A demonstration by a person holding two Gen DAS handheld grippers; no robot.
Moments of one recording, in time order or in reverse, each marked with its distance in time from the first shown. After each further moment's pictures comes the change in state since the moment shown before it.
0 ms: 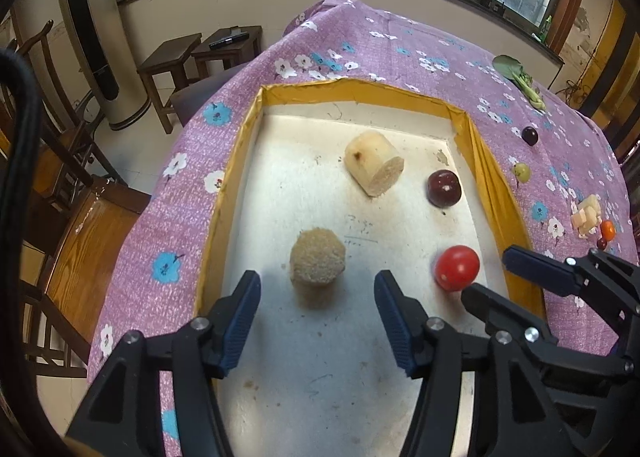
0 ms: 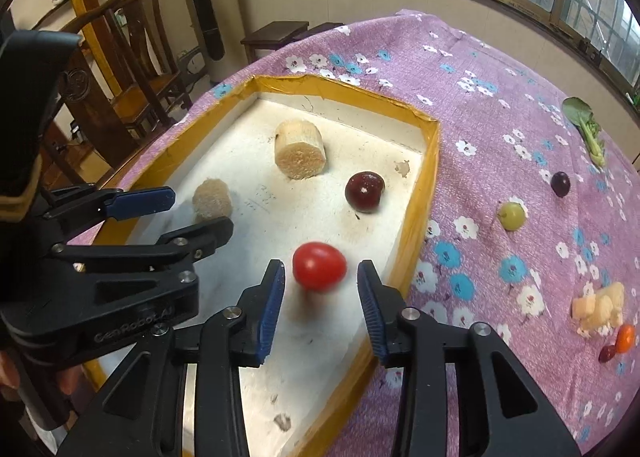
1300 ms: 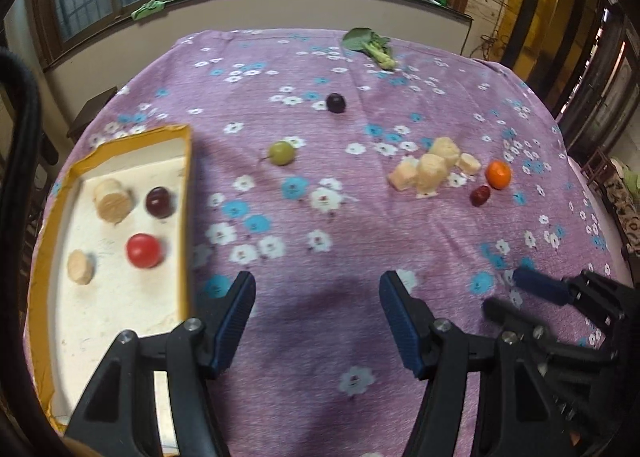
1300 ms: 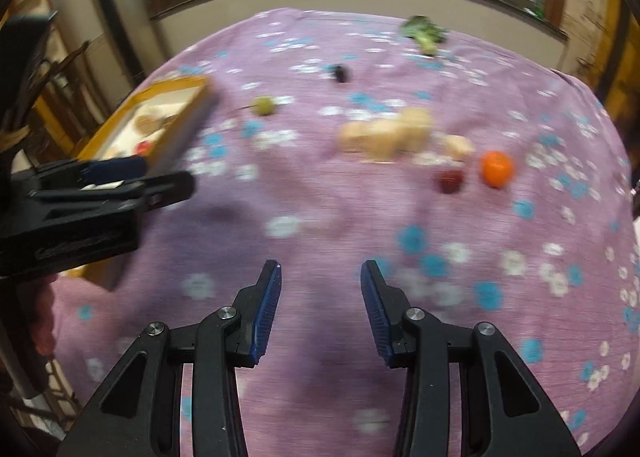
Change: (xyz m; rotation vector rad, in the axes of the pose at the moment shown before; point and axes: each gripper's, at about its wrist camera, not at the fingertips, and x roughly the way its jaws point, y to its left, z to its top) left arm -0.042 -0.215 -0.031 0.235 -0.046 -0.125; right arm -0.106 -0.184 -0.149 0.297 -0.046 -0.138
